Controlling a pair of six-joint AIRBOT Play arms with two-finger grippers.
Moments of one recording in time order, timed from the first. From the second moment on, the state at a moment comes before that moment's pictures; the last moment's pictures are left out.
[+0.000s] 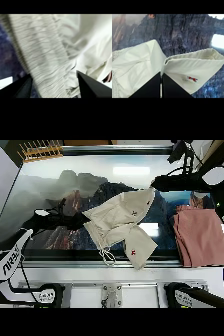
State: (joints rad) left arm 0.05 -1.53 0.92 0.53 -1.04 -1.11; right arm 0.02 -1.31 1.46 -0.97 1.05 1.33
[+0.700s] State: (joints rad) left arm 0.16 -1.22 1.48 0.50 -1.22 -1.19; right arm -0.06 -1.18 1.79 -1.09 0.96 1.33
